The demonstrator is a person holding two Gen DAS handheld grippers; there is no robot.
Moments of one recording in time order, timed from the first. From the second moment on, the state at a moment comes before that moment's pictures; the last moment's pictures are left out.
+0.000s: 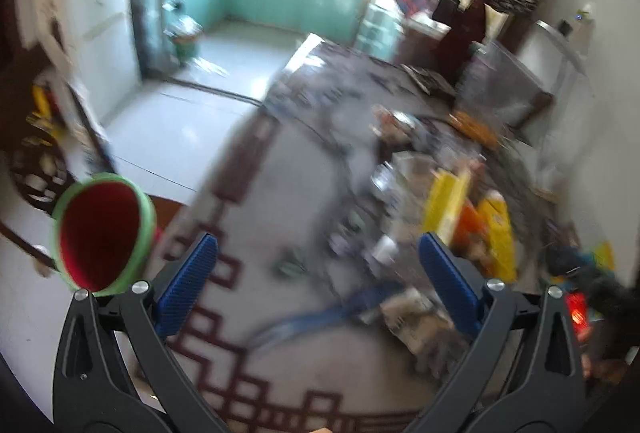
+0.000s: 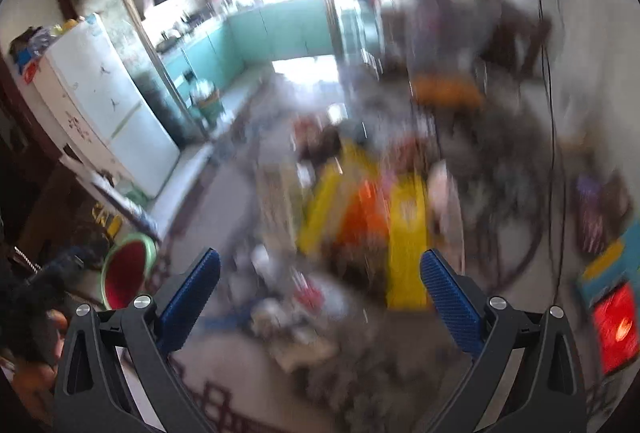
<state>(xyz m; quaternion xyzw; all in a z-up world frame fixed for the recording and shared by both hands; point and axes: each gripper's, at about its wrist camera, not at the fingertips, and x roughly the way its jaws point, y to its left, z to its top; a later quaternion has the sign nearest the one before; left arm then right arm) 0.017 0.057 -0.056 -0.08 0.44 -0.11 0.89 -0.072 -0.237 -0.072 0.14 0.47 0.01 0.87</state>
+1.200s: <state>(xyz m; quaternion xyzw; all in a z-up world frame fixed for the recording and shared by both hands) 0.003 -0.060 -0.199 -0.06 0.61 -0.19 0.76 -0.022 -0.268 -0.090 0.13 0.52 0.18 0.83</state>
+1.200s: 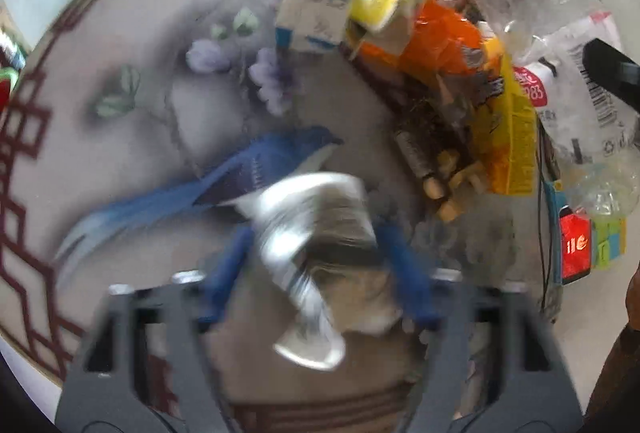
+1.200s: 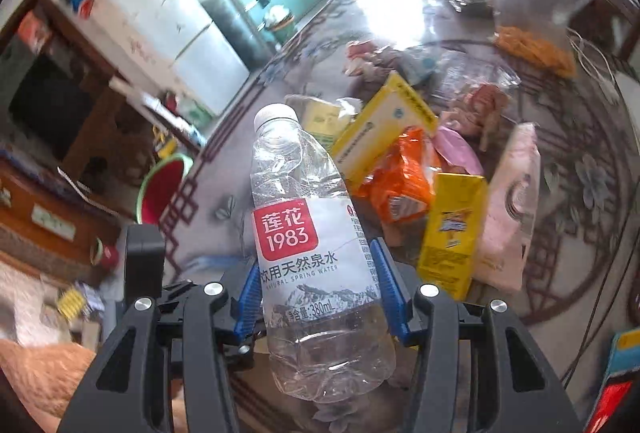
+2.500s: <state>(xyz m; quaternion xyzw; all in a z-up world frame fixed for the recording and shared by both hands) 0.037 0.343 -0.135 -0.17 0.49 0.14 0.84 0.115 0.173 -0.168 0.09 0.60 0.31 0.73</state>
